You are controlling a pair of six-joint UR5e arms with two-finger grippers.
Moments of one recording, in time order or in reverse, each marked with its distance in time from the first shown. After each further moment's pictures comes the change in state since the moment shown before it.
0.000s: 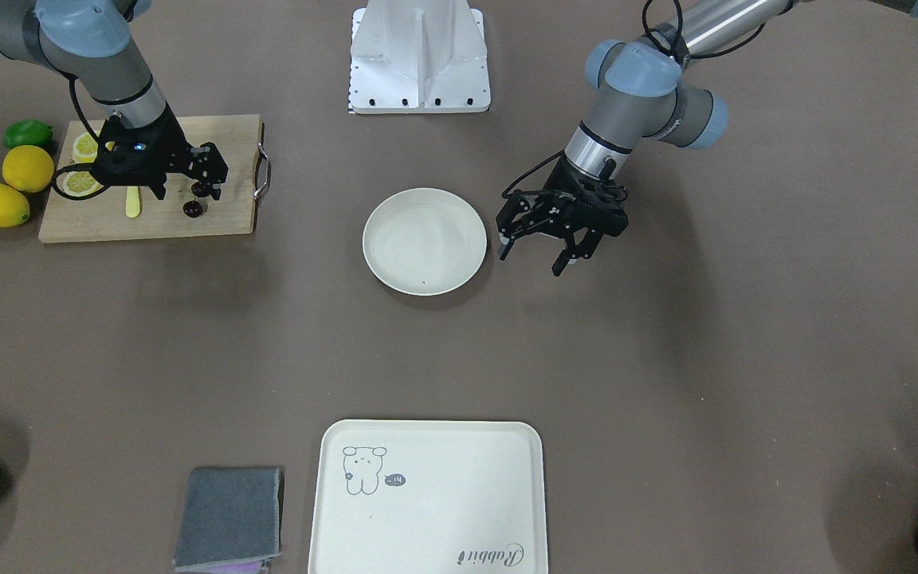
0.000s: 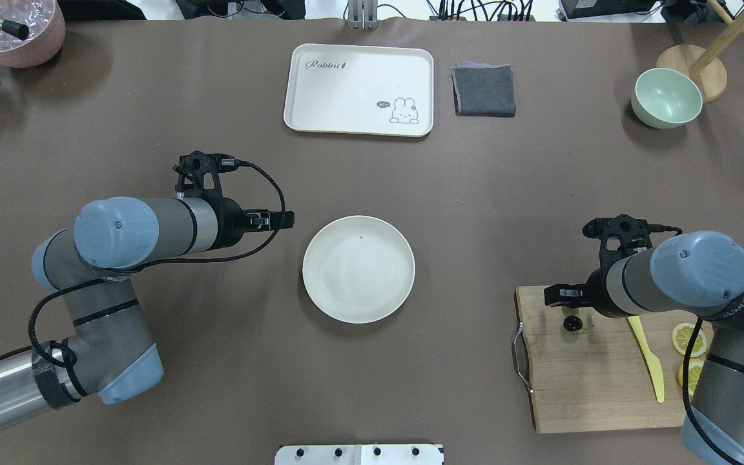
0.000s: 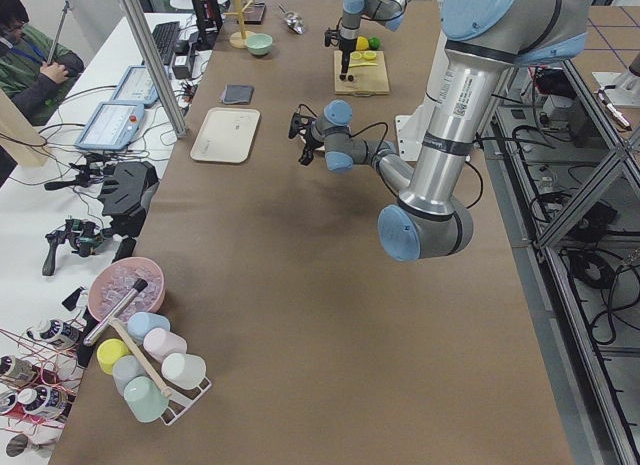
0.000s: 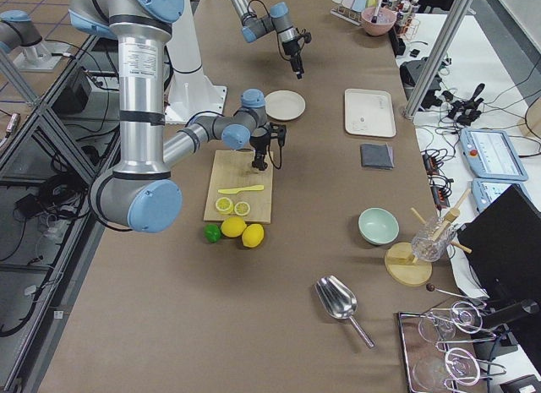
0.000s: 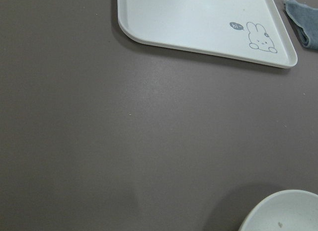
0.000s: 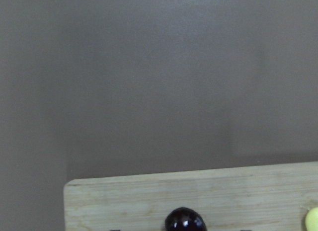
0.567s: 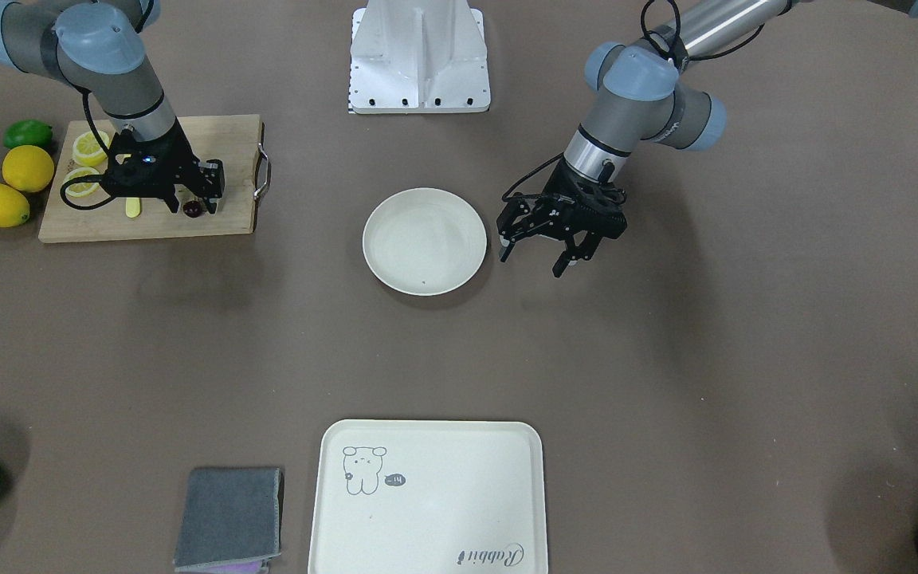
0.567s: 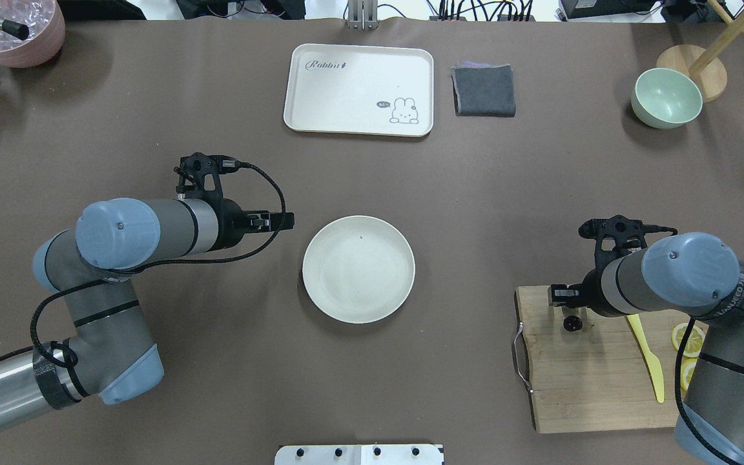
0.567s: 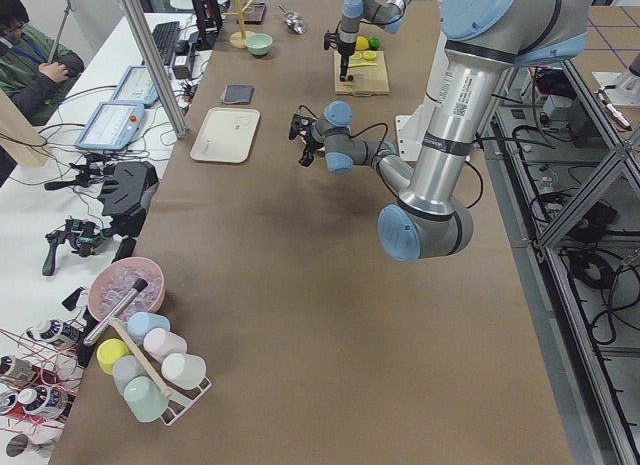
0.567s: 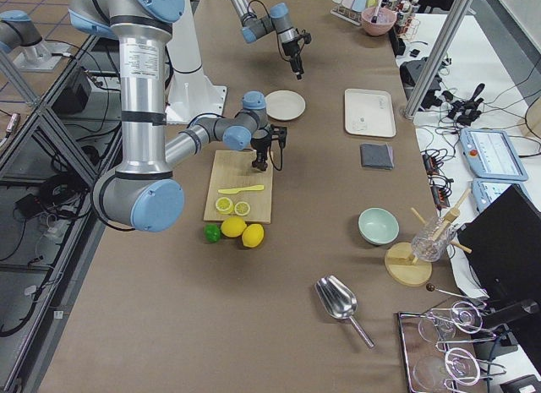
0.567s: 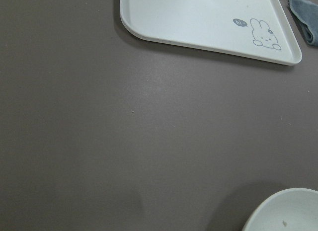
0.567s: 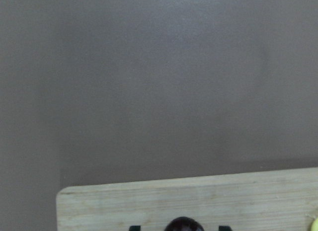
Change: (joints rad) left arm 0.002 0.000 0.003 0.000 0.001 0.000; right arm -0.002 0.009 -0.016 0.000 -0.006 0.002
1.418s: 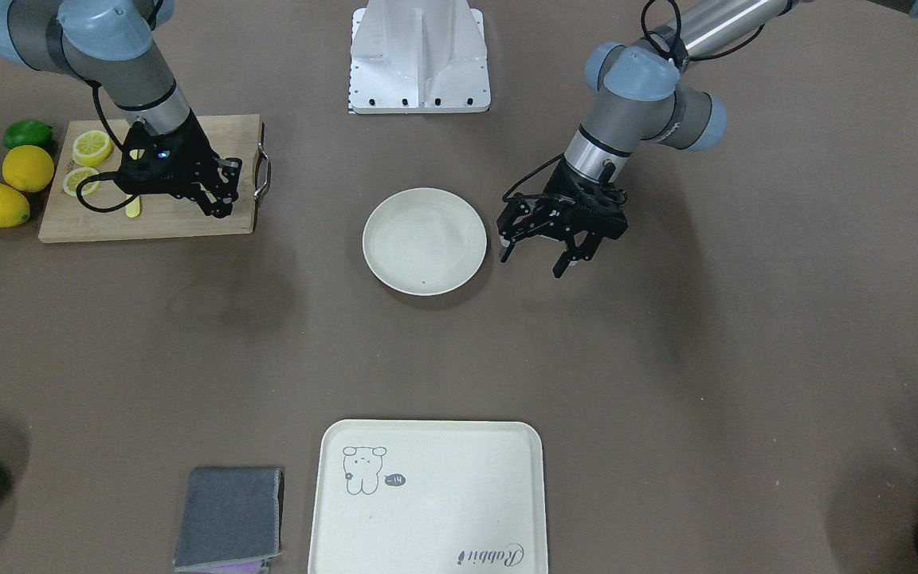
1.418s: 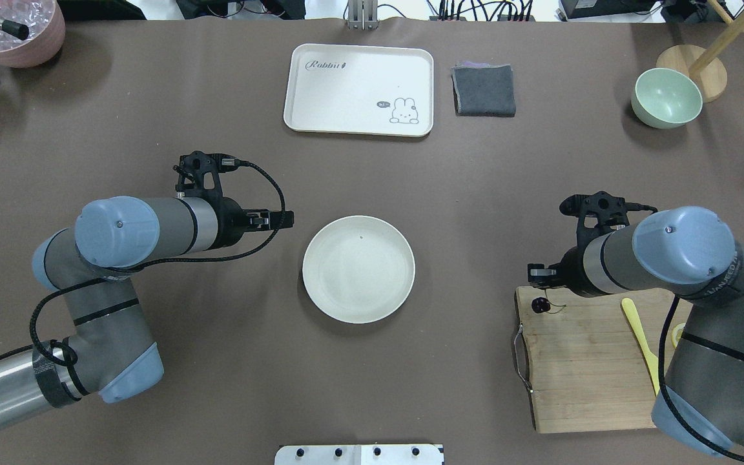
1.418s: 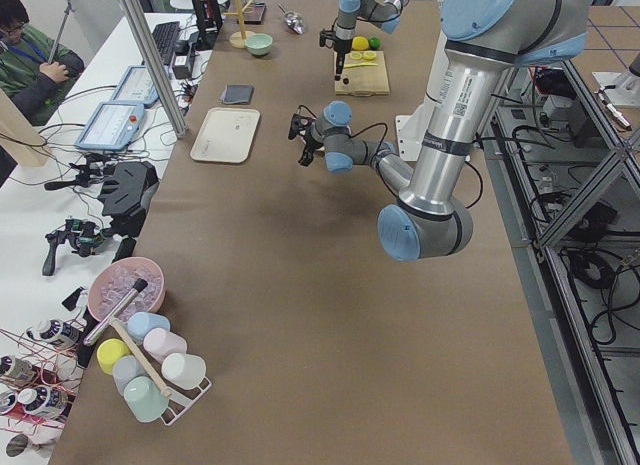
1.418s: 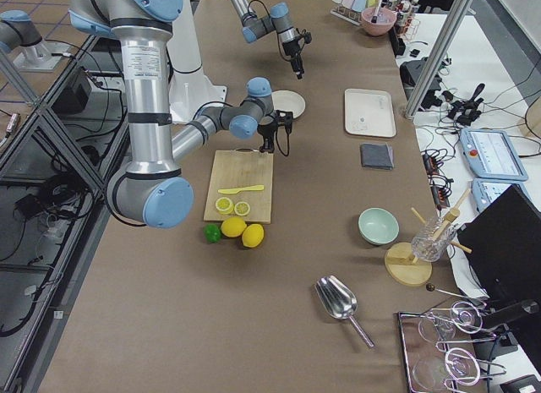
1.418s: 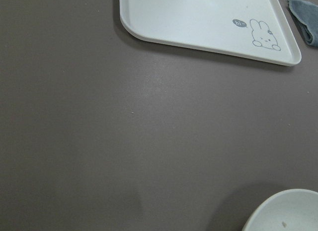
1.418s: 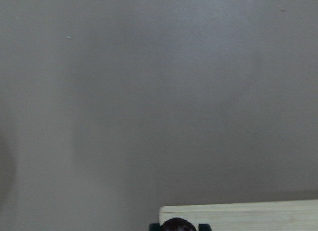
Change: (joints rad) left arm -0.006 -0.001 0.001 0.000 -0.002 0.002; right arm 0.046 0.116 0.022 -0.006 0.041 0.006
